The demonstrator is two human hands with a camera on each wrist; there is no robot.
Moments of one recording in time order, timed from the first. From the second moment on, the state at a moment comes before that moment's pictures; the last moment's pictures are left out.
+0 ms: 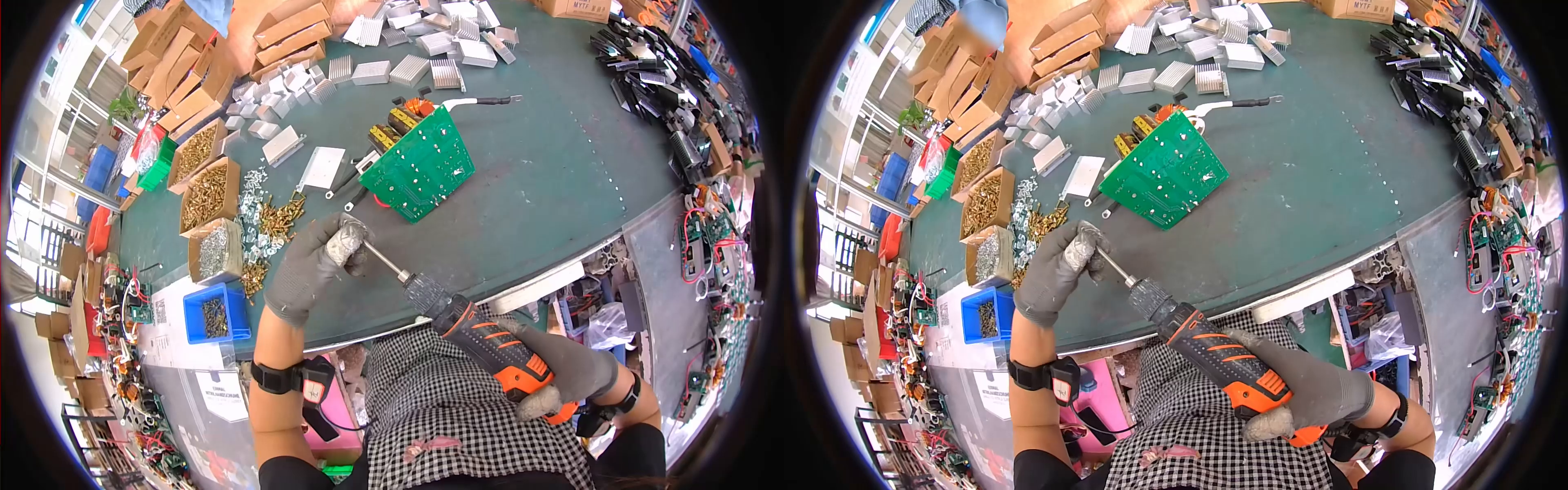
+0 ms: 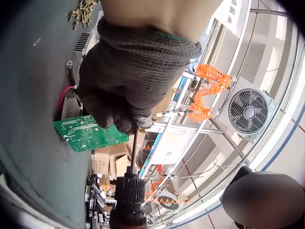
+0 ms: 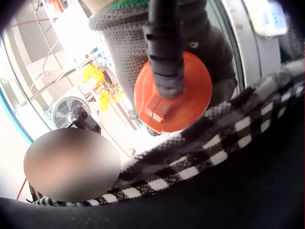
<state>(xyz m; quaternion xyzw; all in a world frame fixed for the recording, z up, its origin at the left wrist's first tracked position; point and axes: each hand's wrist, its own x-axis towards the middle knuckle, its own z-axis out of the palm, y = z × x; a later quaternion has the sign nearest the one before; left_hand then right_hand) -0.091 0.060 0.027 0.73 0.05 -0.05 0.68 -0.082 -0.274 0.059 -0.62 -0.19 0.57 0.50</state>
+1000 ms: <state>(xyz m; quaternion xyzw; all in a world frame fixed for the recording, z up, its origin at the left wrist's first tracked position) -0.069 0.061 0.029 0.83 -0.02 0.00 0.56 -0.089 -0.277 0.056 -0.73 -0.28 0.44 0.44</state>
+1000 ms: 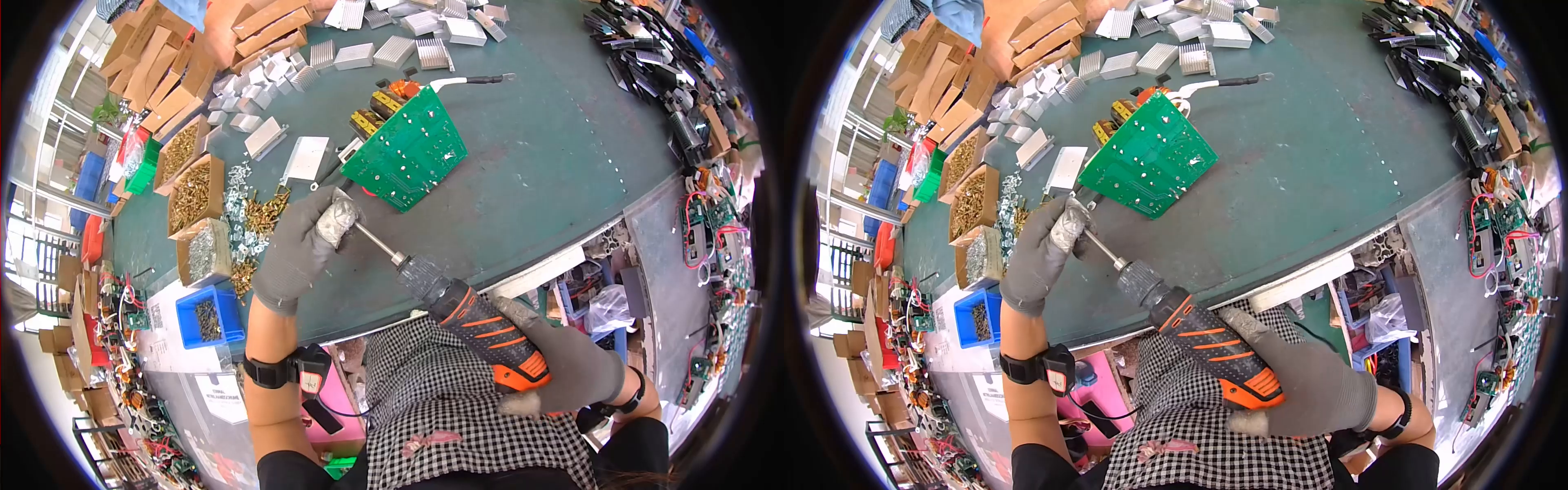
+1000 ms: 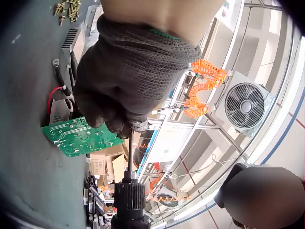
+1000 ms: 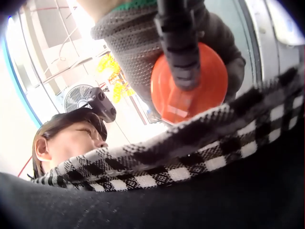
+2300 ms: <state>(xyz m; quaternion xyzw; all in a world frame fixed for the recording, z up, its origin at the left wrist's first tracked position) -0.020 0.040 -0.011 0.89 0.10 0.11 0.42 -0.071 -0.257 0.084 -0.62 -0.06 0.54 0.57</state>
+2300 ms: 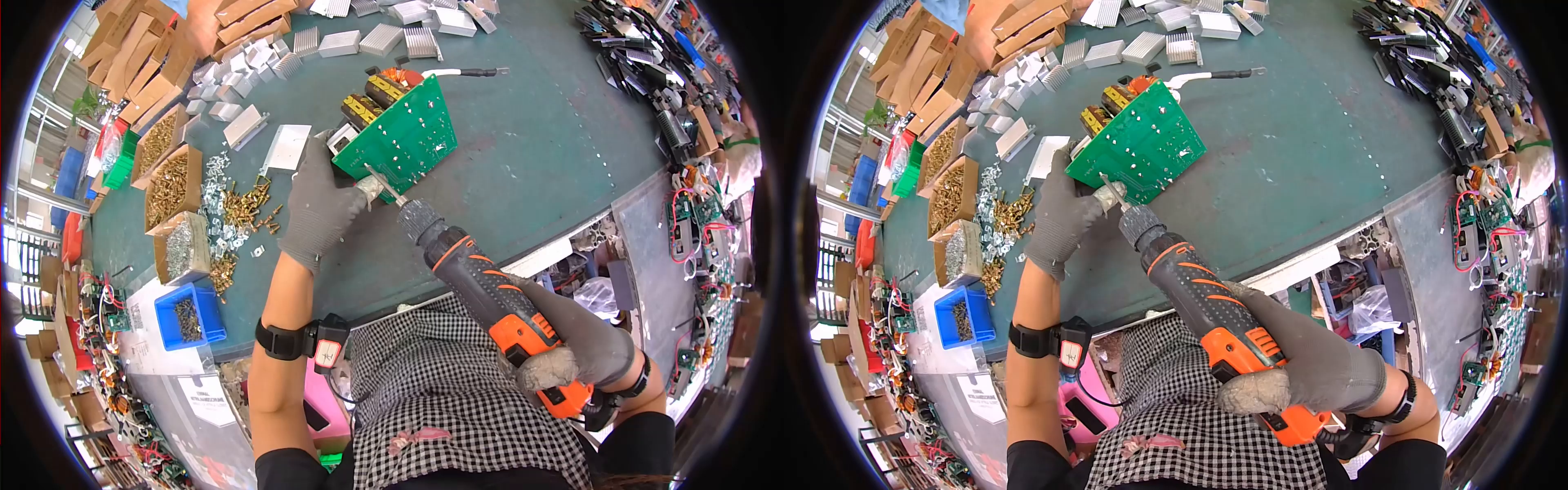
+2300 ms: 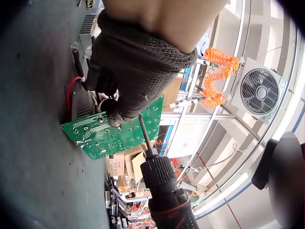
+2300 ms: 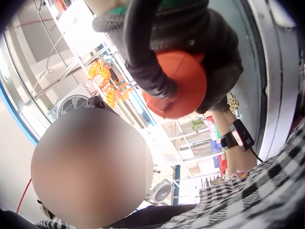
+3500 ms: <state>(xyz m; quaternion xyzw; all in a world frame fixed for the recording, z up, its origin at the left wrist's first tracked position) -0.008 0.001 -0.012 0.90 -0.02 0.16 0.40 -0.089 -0.302 0.033 -0.60 0.06 0.39 0.69</state>
